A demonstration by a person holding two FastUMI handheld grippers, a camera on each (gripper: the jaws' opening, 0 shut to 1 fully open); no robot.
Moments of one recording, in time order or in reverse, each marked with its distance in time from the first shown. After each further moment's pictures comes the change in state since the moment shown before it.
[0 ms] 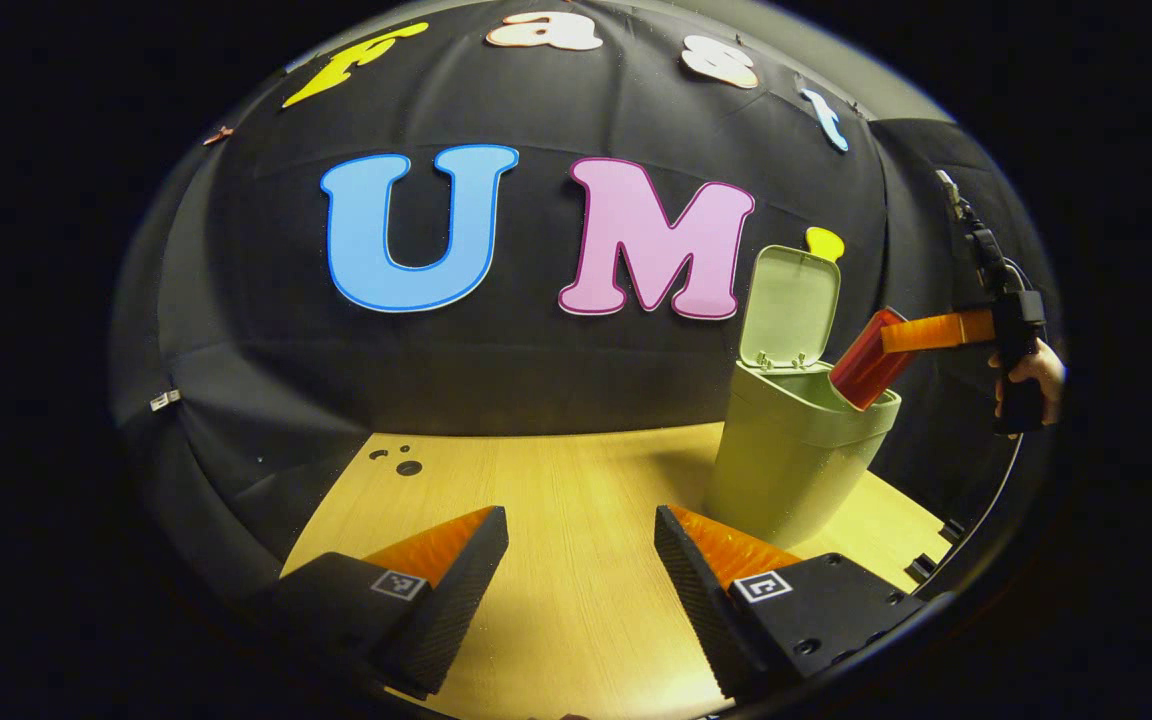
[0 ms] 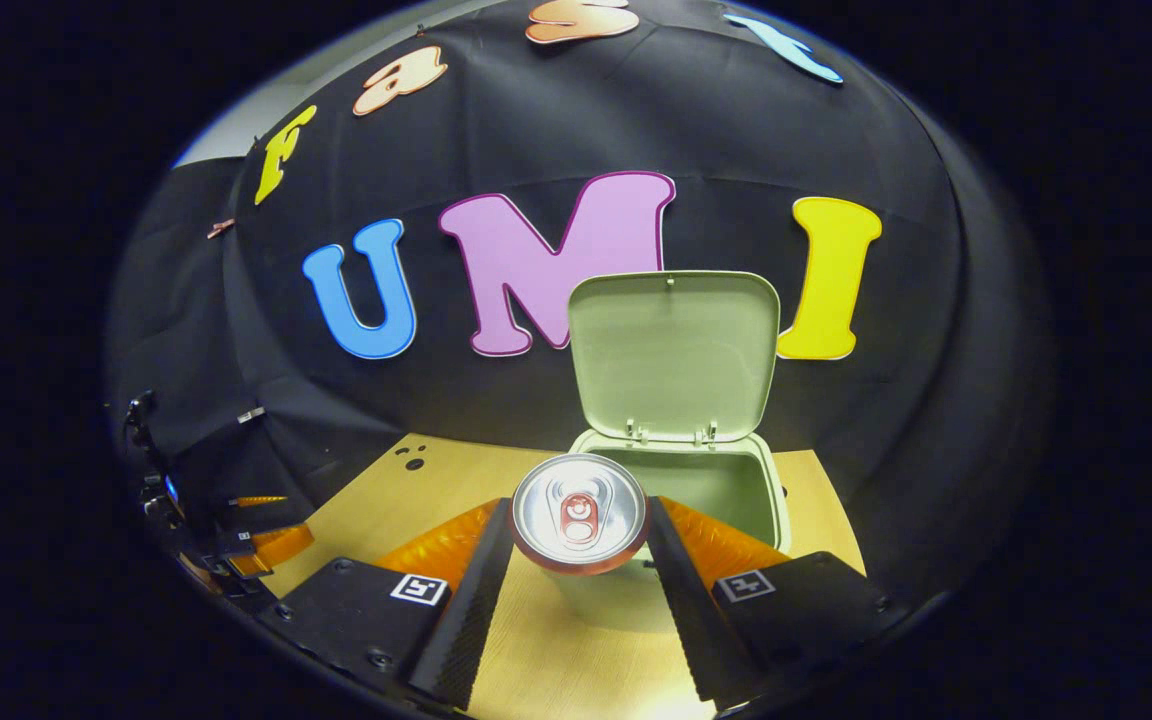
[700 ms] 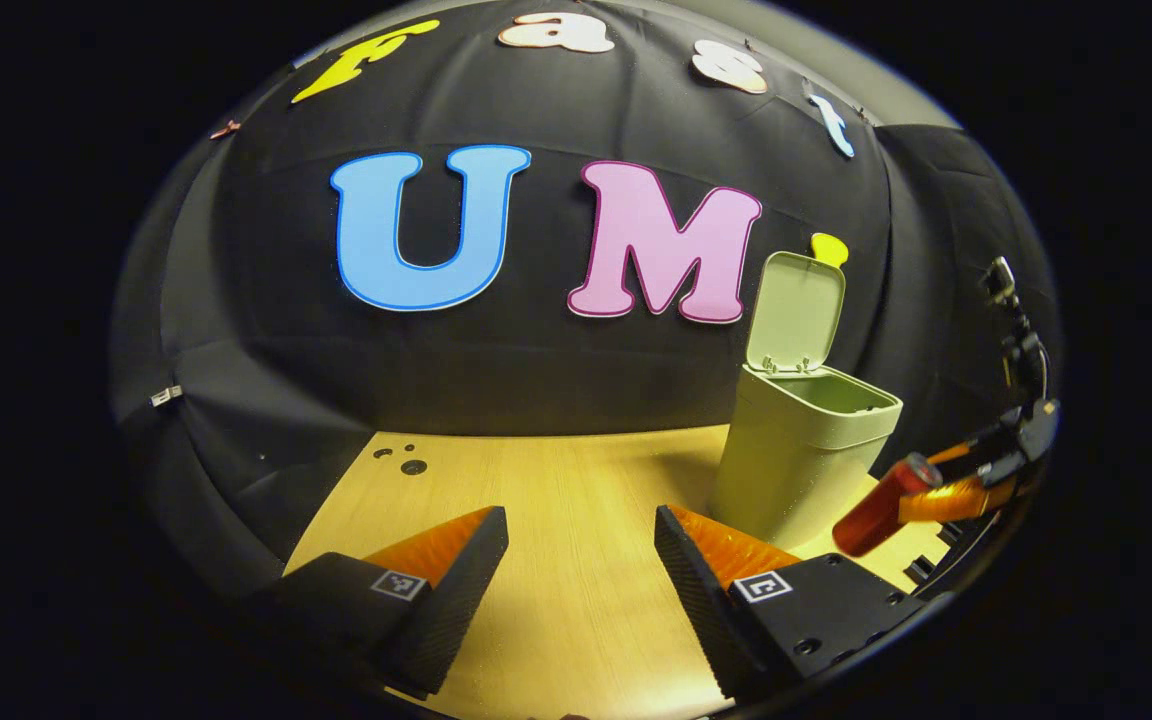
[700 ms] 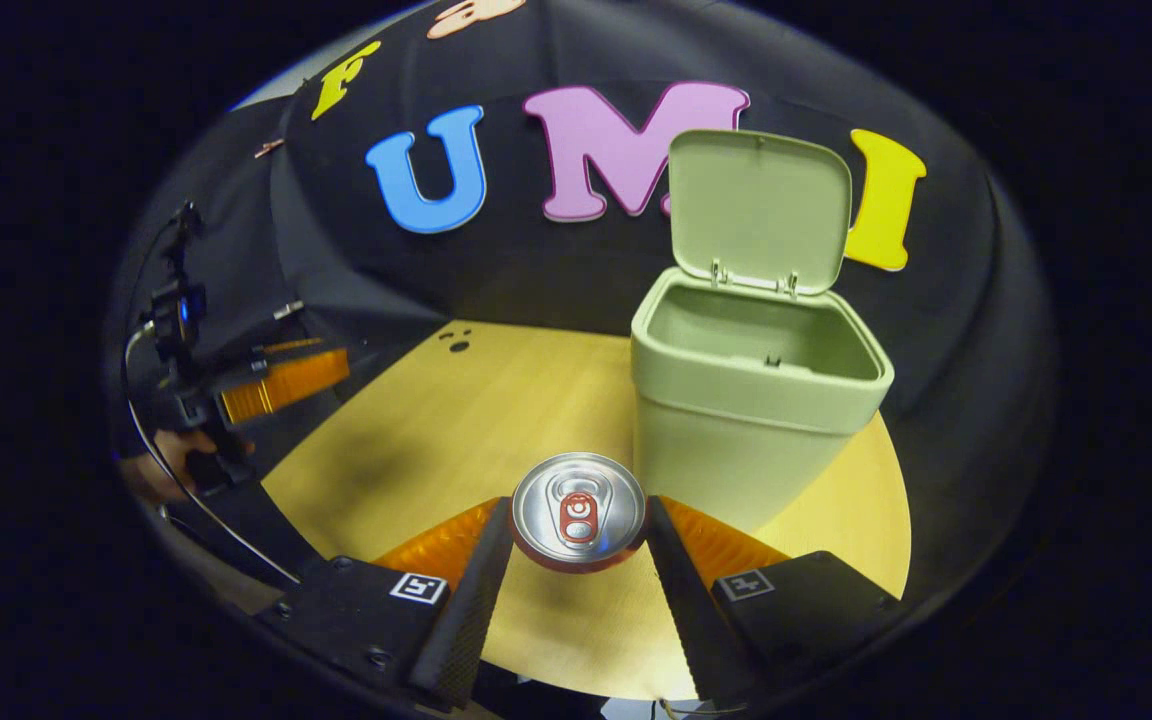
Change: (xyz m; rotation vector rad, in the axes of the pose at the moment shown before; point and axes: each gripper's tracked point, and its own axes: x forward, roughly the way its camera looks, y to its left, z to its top) left arm -0.003 0.010 0.001 -0.013 -0.007 -0.007; right arm -0.055 0.067 -0.121 -0.084 0.212 0.122
